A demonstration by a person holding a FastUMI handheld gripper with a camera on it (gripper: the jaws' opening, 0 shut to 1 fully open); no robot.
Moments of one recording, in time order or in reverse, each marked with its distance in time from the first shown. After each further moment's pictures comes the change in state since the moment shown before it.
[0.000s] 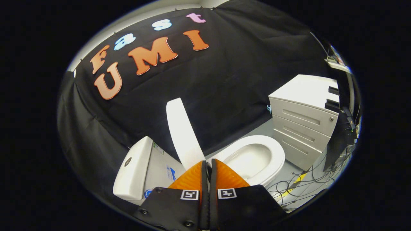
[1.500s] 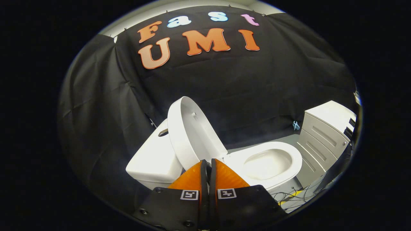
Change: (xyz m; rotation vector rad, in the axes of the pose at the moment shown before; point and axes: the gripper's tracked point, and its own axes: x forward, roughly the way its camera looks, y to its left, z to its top) arm -0.032 0.124 -0.069 -0.297 0.054 0.210
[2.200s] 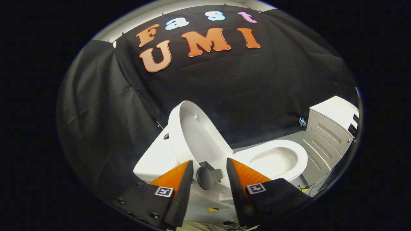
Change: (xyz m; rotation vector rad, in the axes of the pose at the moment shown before) arm -0.011 -0.007 0.017 0.049 -0.008 0.062
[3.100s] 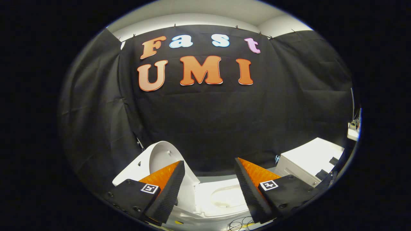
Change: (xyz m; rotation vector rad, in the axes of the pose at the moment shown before) arm -0.055 -0.079 0.146 -0.240 -0.247 -0.142
